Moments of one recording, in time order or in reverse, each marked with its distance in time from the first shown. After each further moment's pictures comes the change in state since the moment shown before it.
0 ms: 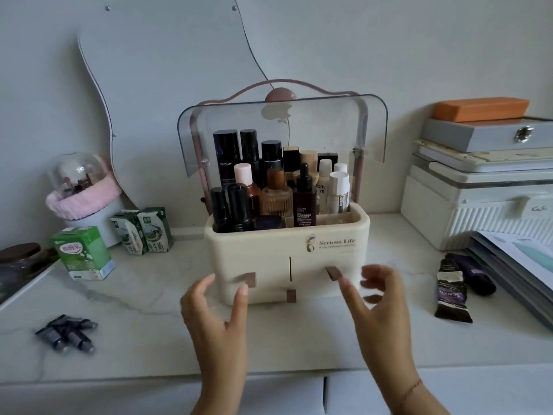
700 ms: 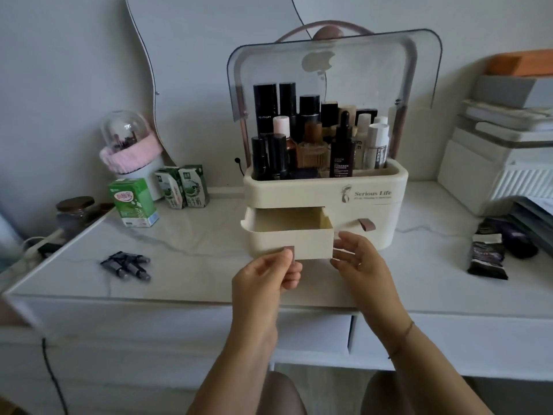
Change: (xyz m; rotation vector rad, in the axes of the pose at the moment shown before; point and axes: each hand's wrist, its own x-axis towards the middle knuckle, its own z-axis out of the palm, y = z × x) left_hand -0.026 0.027 -0.029 -0.532 -0.260 -0.544; right_hand -0.029 0.005 0.032 0.156 -0.446 0.179
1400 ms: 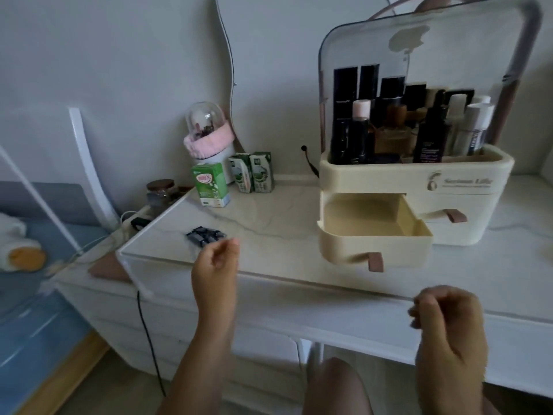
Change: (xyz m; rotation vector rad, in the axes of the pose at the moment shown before) left_hand 0.018 0.039 -0.146 0.426 0.431 0.302; right_hand -0.104 -0.008 0.043 0.077 0.372 -0.128
